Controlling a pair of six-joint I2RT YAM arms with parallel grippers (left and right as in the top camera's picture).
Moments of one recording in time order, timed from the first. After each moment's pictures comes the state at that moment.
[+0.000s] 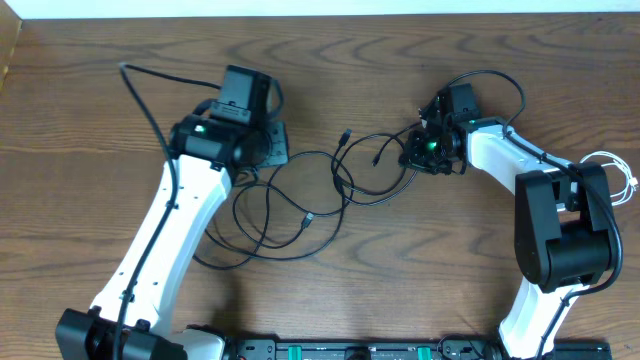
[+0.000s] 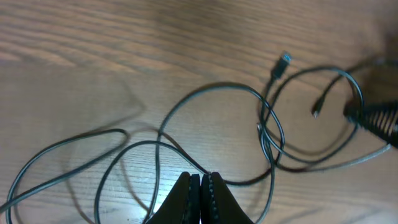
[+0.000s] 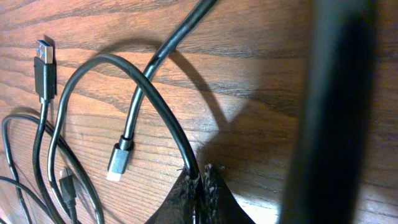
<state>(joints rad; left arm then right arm) -0.27 1.50 1.35 -0.97 0.02 -0.40 0.19 2.00 1.19 -0.45 -0.43 0.43</state>
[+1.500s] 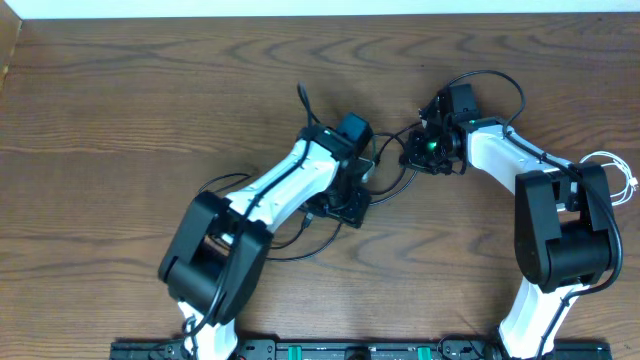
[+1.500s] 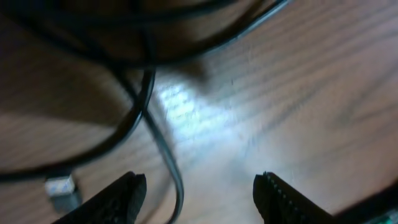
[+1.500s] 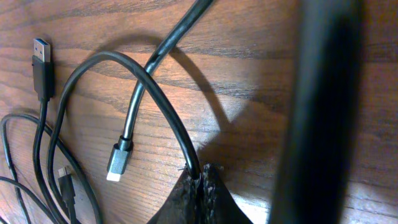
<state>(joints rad) -0.62 1.94 1.35 -1.00 0.28 -0.15 0.19 2.00 1.19 -0.45 -0.43 0.43</state>
